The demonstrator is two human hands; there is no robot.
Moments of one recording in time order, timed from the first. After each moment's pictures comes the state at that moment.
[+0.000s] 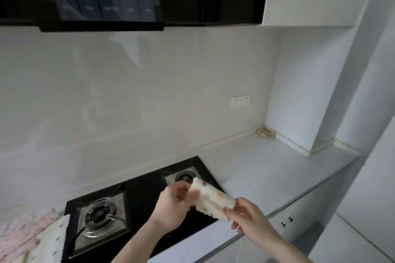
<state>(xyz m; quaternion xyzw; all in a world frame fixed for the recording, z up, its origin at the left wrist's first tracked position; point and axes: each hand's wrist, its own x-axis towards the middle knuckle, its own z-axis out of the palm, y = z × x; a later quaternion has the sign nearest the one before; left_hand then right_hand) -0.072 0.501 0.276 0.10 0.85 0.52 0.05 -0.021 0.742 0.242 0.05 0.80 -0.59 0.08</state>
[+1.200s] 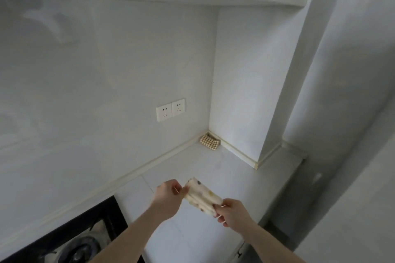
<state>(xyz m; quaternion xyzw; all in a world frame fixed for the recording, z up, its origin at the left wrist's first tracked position) -0.394 0.850 0.211 0.09 0.90 0.39 0.15 -0.299 1.054 0.168 0.30 0.75 -0.59 0.07</state>
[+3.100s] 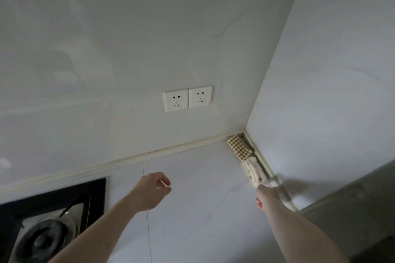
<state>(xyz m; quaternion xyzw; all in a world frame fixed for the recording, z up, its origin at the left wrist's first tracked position) -0.572 0.917 0.145 -0.07 0.92 0.33 0.21 -0.614 1.302 0.021 0.47 0.68 -0.55 0.12</state>
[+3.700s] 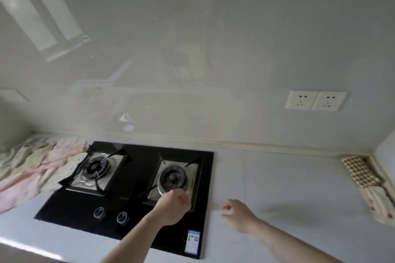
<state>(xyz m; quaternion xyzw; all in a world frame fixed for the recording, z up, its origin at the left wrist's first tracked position) -0.342 0.736 0.151 -0.28 0.89 0.32 0.17 -0.468 0.945 0.038 -0.23 0.86 -0.25 0.37</state>
